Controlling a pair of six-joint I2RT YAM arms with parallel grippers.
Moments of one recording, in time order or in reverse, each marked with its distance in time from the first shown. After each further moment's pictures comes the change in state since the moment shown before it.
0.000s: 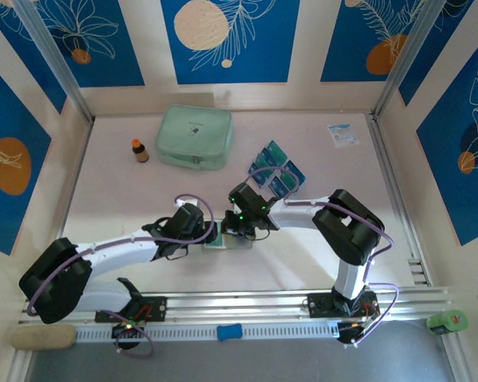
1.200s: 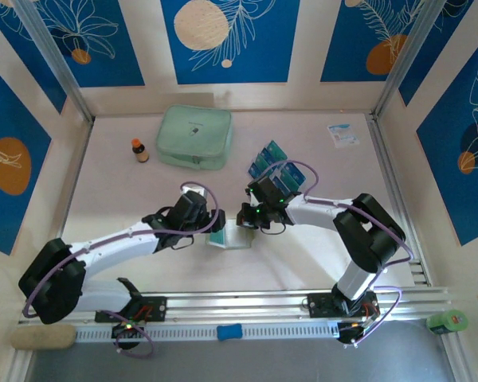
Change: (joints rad) left arm -0.014 -0.011 0.150 -0.041 0.039 0.060; right arm -0.133 -0.133 -0.068 -0.091 0.002 -0.114
